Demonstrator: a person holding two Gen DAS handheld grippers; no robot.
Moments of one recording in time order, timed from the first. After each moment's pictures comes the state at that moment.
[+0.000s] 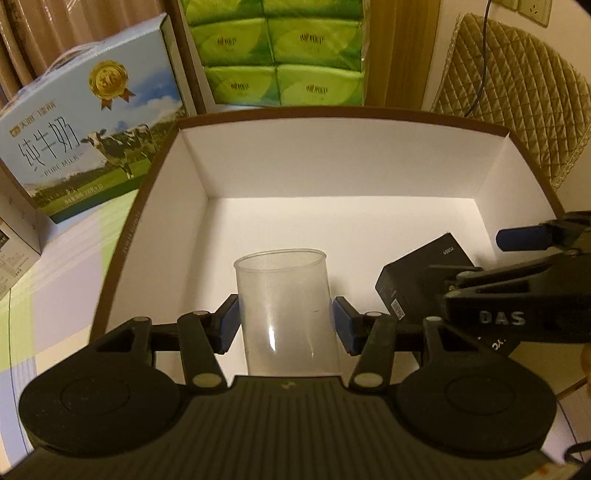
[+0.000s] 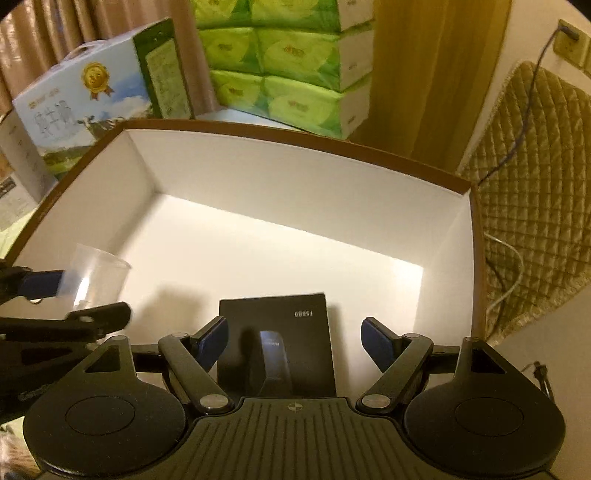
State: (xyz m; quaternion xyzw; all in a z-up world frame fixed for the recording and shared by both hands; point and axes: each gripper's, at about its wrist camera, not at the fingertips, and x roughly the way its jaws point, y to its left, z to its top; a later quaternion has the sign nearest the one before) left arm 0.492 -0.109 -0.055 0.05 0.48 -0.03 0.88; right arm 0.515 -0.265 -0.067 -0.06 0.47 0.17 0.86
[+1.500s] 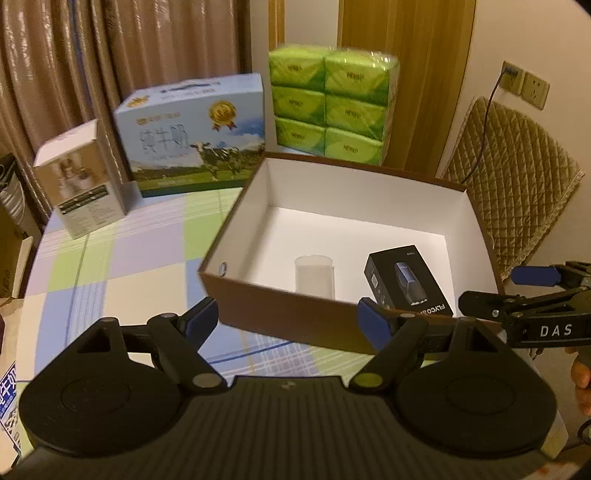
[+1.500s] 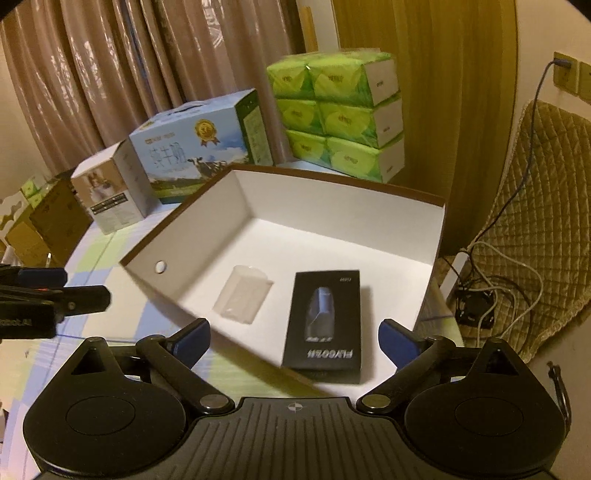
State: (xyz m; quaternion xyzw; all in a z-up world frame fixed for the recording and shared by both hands) left arm 0.325 -0.088 0.045 -0.02 0.39 0.04 0.92; right arm 0.387 -0.324 0.007 -0.02 0.39 0.29 0.87
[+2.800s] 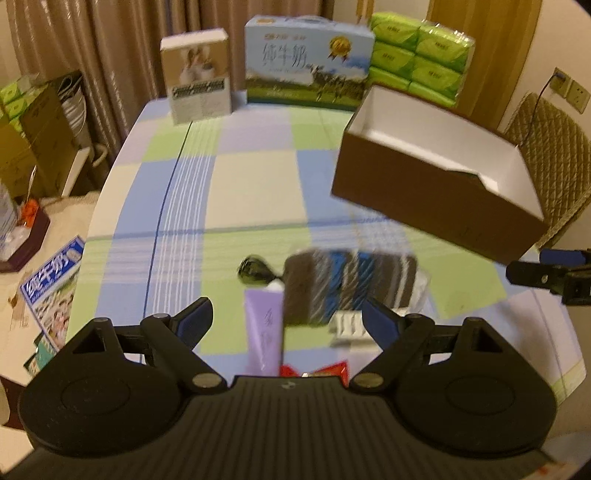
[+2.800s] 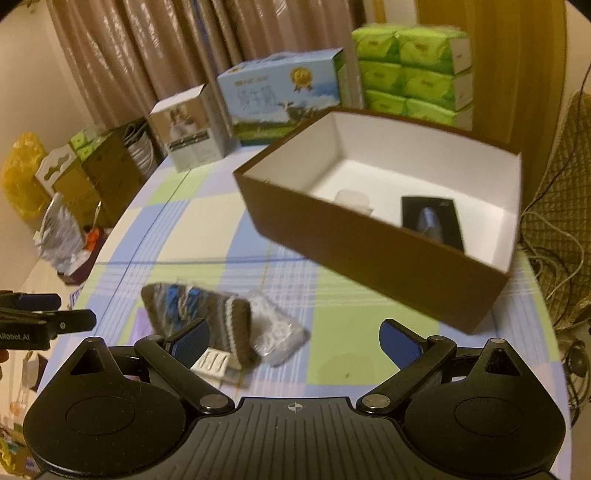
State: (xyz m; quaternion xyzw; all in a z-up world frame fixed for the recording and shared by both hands) left arm 0.161 0.005 0.008 -0.08 0.45 0.12 0.88; right arm 0.267 -0.272 -0.015 -0.05 0.43 0.35 0.83
